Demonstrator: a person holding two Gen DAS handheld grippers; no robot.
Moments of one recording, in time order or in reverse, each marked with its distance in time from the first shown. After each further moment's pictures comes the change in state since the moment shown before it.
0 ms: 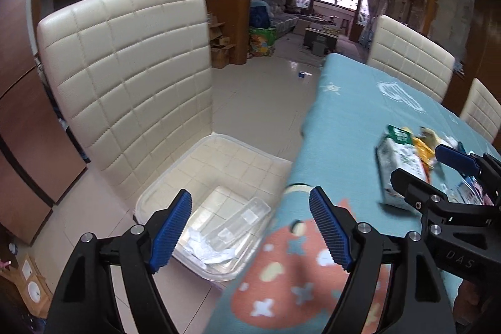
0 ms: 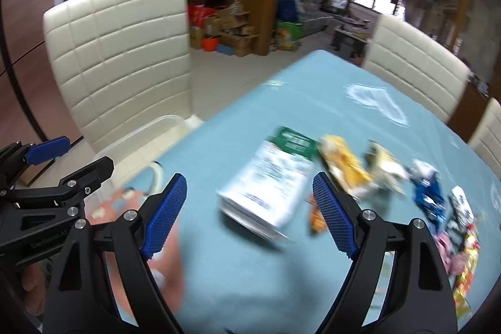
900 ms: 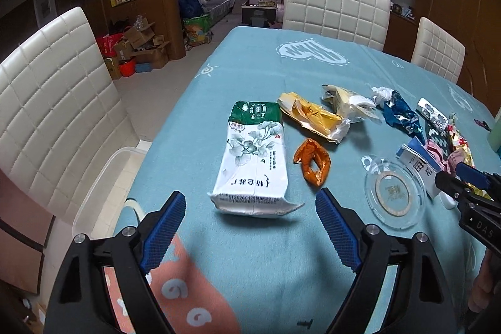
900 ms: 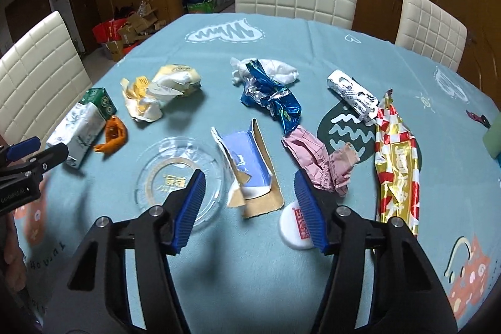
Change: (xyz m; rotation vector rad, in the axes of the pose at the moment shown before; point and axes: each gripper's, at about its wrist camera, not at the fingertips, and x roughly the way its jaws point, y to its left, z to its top) left arm 0.024 -0.155 0.005 0.226 0.090 -0.137; right arm -0.023 -0.192 -0.098 0.356 0.114 -0.179
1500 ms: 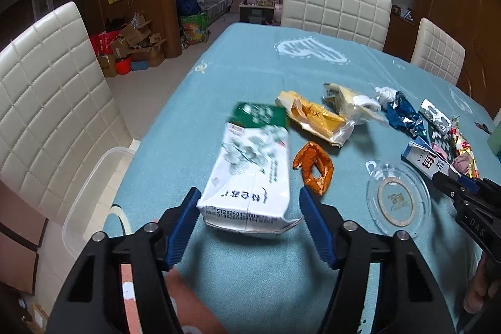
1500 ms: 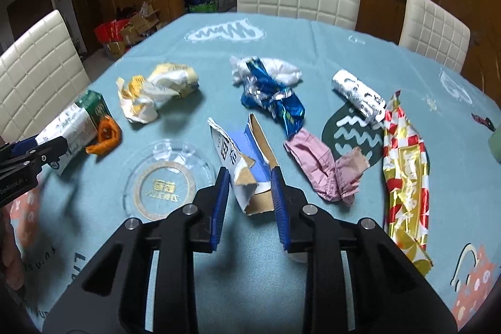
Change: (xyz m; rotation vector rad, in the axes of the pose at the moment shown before) left arm 0.011 0.001 0.000 -0.009 -0.017 -0.027; right arm 0.007 0.005 0.000 -0.004 -0.029 0.009
